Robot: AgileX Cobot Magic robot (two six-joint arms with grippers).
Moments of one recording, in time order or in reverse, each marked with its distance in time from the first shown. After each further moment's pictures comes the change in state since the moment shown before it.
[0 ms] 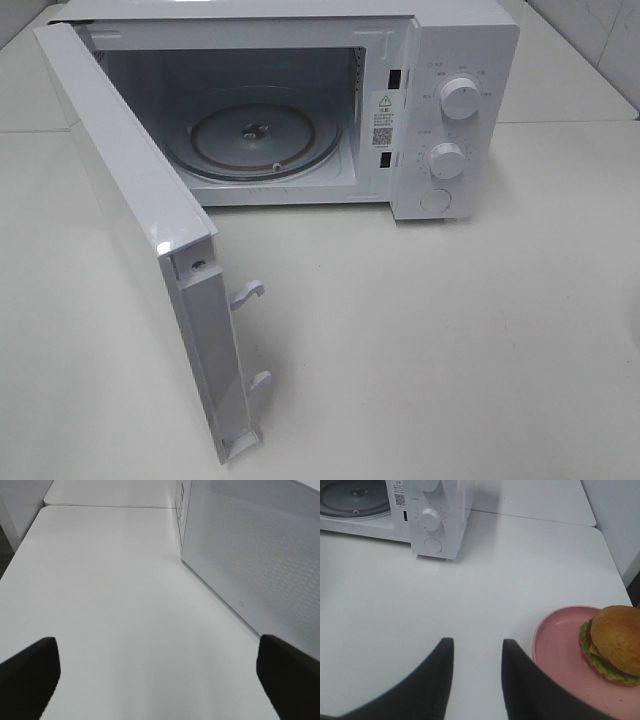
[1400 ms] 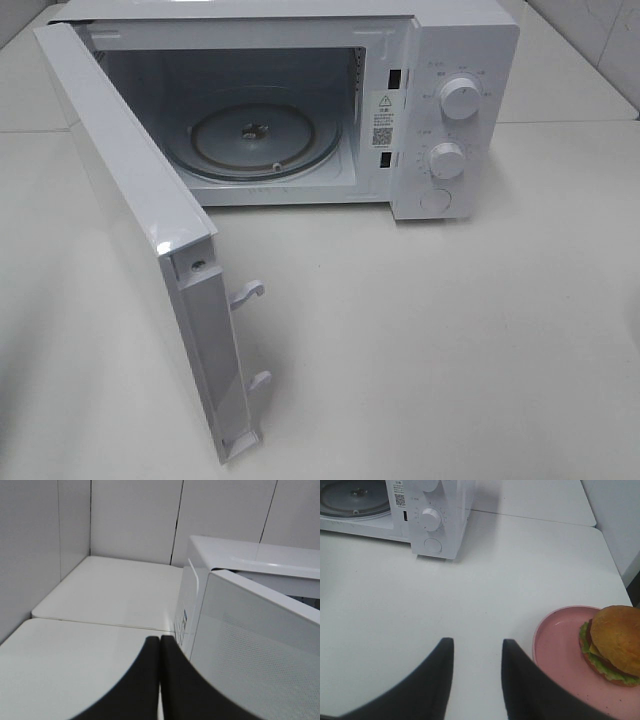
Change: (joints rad) left arm 0.000 0.558 0.403 0.035 -1.381 -0.129; right arm 0.000 0.000 0.000 0.000 -0.001 0.000
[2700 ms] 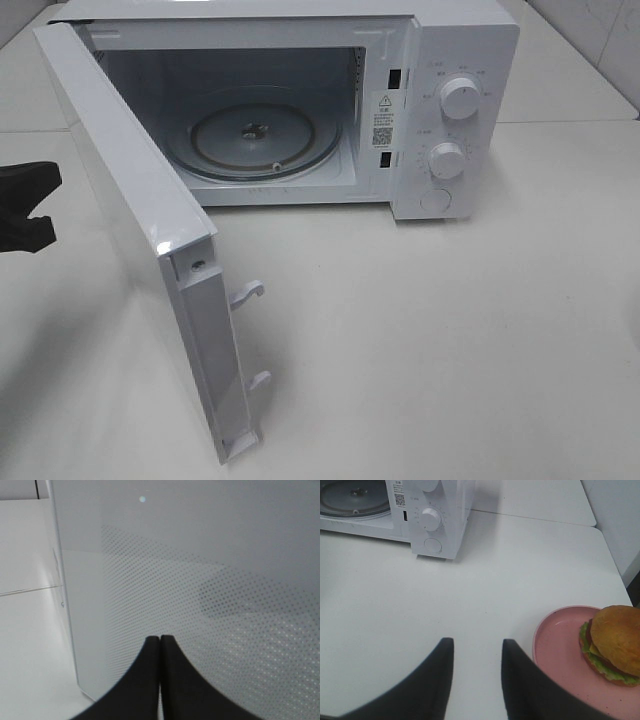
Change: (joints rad) left arm 0.000 1.059 -0.214 0.543 -0.732 -0.141; right arm 0.000 0.000 0.000 0.000 0.000 0.000
